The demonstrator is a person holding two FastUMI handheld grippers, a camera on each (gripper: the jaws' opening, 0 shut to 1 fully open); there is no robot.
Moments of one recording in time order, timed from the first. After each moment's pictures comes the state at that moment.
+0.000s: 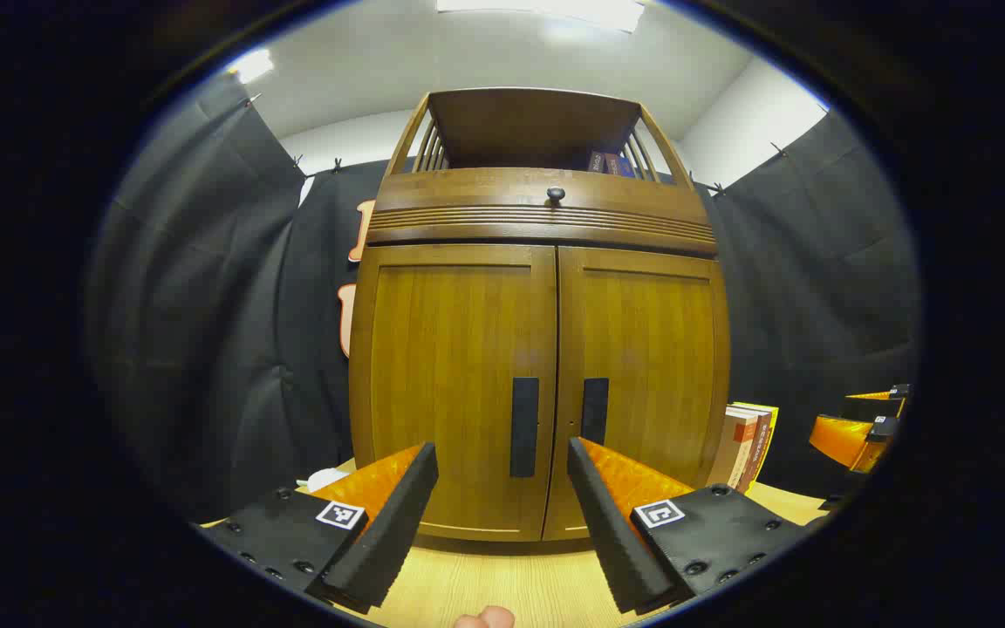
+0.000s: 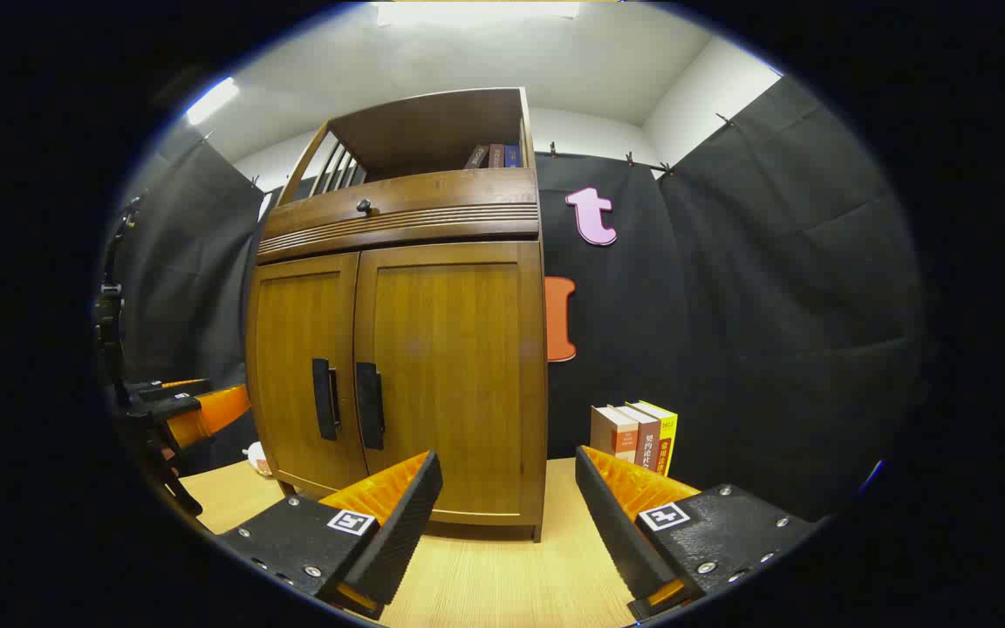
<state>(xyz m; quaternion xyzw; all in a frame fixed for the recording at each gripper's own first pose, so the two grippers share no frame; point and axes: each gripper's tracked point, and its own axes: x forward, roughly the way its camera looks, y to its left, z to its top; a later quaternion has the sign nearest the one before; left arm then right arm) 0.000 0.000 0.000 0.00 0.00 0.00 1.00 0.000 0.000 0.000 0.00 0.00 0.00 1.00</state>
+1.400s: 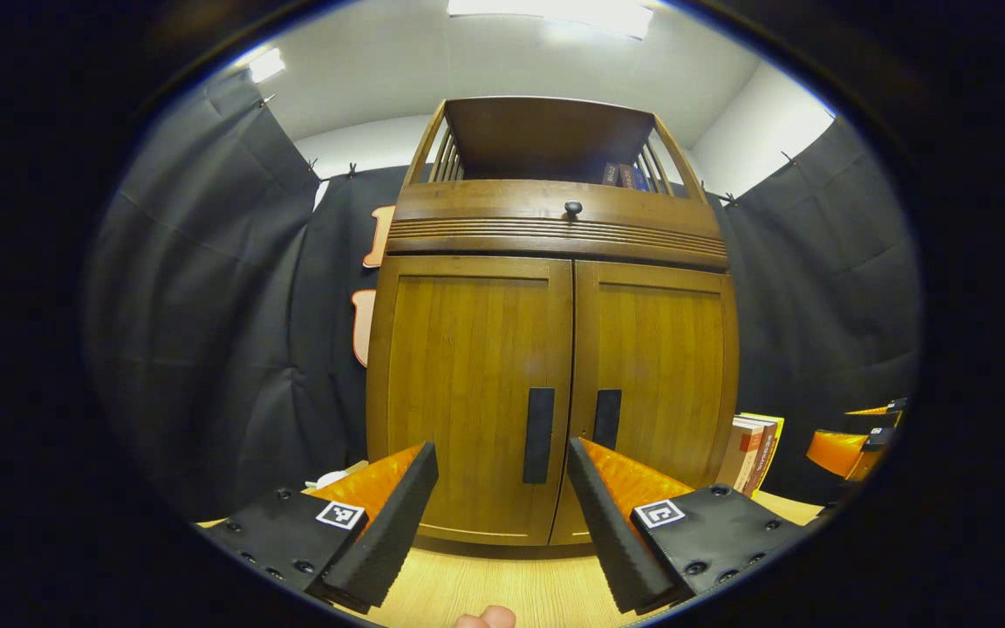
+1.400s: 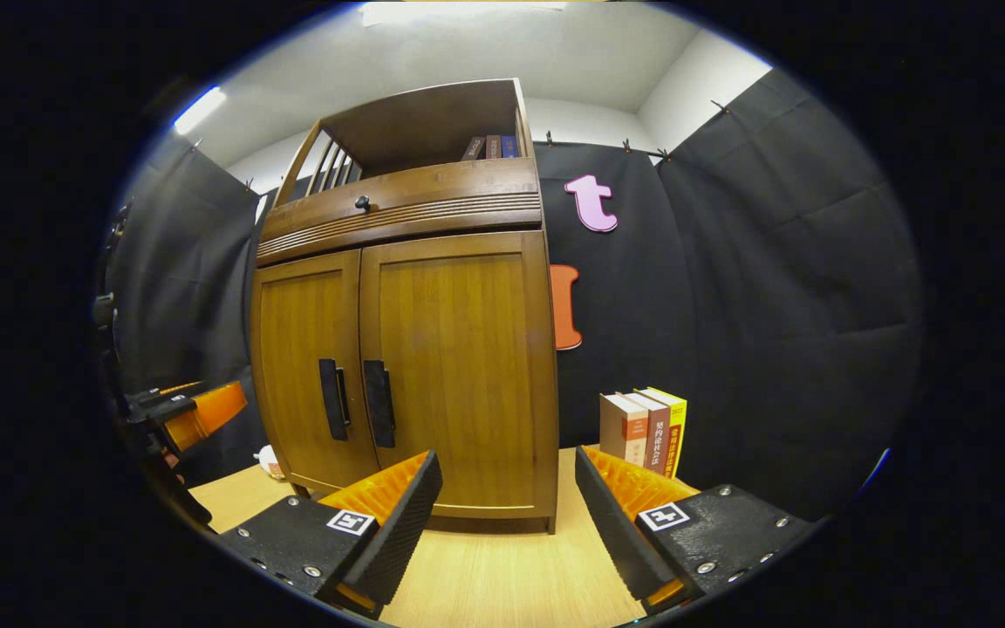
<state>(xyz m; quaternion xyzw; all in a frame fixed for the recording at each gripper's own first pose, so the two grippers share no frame) -0.006 0.009 0.009 -0.01 -0.01 0.02 1.00 0.006 0.017 0.002 0.03 0.02 0.01 1.00</state>
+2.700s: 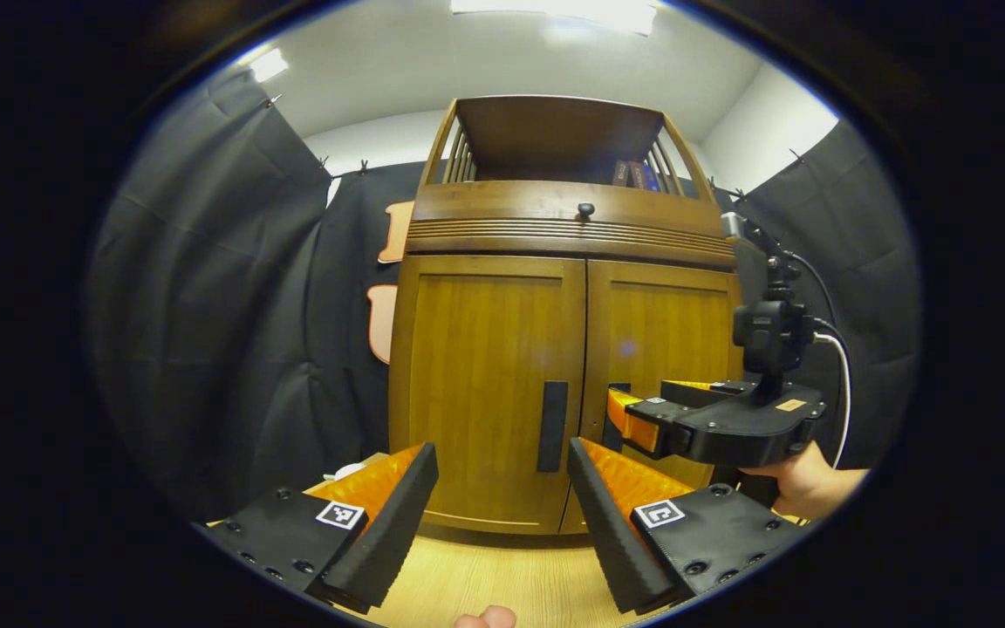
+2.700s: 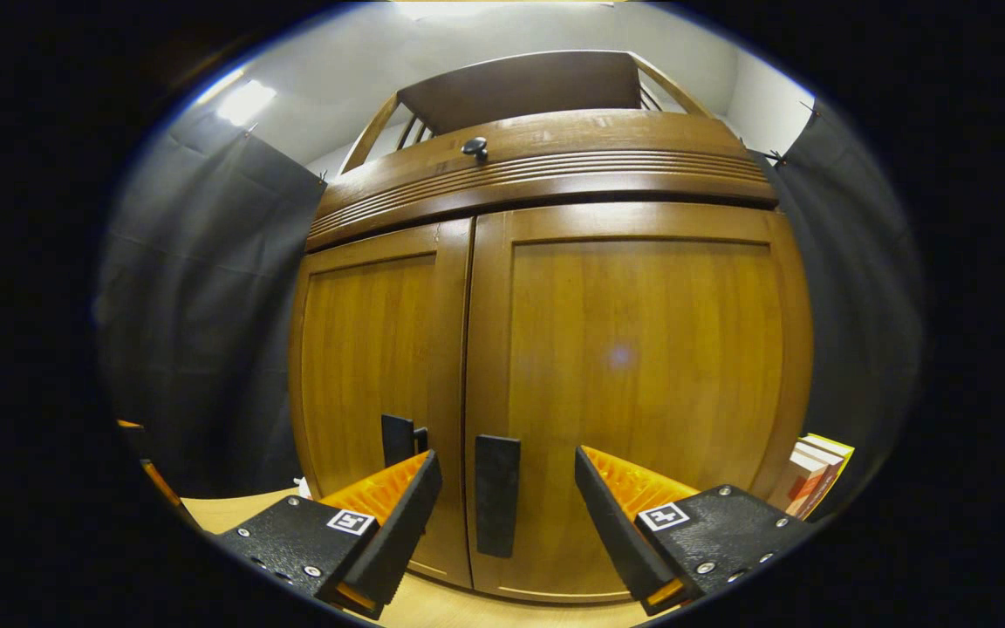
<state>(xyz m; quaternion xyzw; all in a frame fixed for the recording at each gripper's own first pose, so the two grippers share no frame) -0.018 0.024 0.010 -0.01 0.00 0.05 1.00 0.192 0.200 0.007 0.00 -0.01 0.16 0.99</state>
